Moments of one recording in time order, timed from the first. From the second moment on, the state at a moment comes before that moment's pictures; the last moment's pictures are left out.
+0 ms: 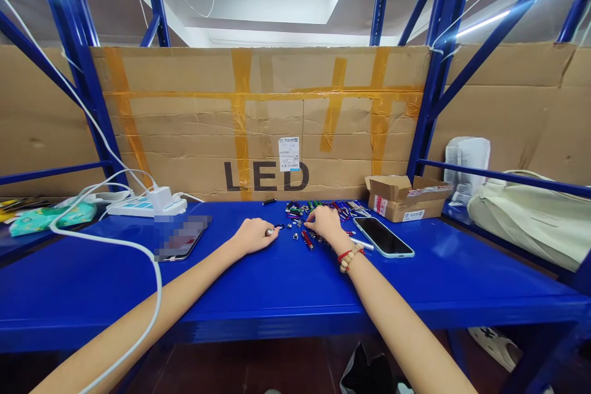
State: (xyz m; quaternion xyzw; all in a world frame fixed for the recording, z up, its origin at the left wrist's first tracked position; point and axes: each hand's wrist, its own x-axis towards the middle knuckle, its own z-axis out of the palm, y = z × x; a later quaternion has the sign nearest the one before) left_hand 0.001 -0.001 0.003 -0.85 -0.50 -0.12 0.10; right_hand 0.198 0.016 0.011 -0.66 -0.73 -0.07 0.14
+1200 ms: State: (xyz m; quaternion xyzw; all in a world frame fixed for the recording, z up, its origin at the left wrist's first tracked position) left_hand 0.000 0.005 0.001 -0.80 -0.58 -0.09 0.11; right_hand 0.156 0.013 0.002 -0.28 -0.85 -0.05 0.44
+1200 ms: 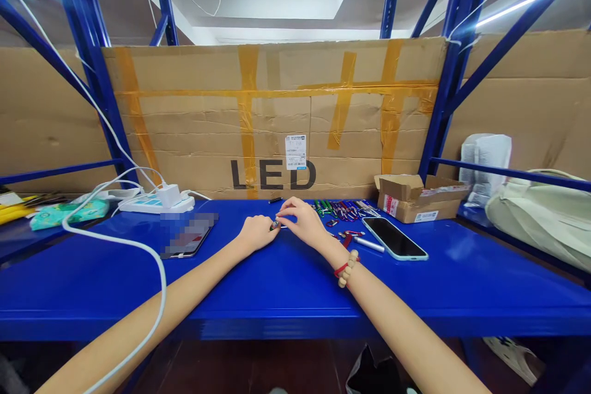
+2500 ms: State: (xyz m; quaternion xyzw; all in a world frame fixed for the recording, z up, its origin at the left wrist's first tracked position) left_hand 0.000 0.002 0.005 -0.78 -0.62 -0.09 0.06; right_hand 0.150 0.010 0.000 -0.27 -0.86 0.02 0.44
